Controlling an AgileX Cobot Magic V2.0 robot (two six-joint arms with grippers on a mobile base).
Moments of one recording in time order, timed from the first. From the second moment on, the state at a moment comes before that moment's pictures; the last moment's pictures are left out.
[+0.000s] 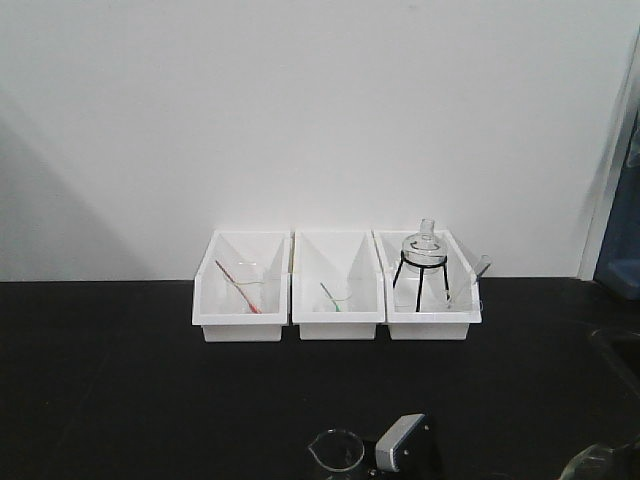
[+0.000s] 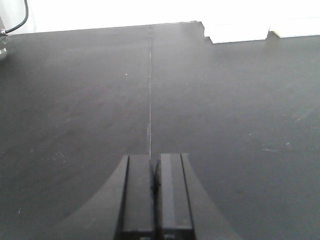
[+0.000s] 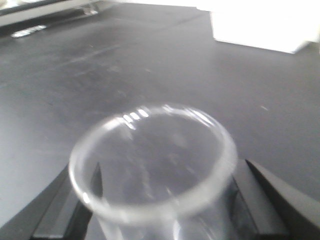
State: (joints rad) left arm -0.05 -0.02 0.03 0.18 0.36 -0.18; right arm 0.31 2.25 -0.92 -0.73 -1.13 0.40
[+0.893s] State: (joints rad) left arm -0.05 -0.02 0.03 0.18 0.36 -0.18; right arm 0.34 1.55 -0.91 -1.02 -0.27 0.96
